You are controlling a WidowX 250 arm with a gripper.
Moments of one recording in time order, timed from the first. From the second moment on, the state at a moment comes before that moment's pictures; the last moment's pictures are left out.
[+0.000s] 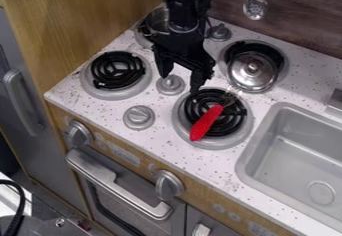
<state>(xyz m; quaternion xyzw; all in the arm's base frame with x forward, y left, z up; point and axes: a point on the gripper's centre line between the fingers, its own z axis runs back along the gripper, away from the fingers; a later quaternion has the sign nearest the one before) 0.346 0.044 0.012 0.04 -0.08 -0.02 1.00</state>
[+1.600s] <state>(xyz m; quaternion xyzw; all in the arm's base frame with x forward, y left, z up) 0.335 0.001 -0.058 0.06 0.00 -0.04 1.00</state>
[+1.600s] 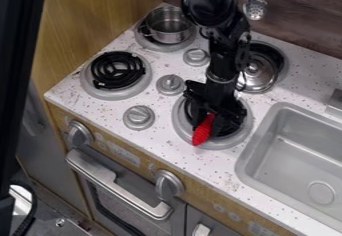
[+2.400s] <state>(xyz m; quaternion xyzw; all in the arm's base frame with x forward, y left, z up) 0.353 0.140 -0.001 0.10 -0.06 0.15 0.98</state>
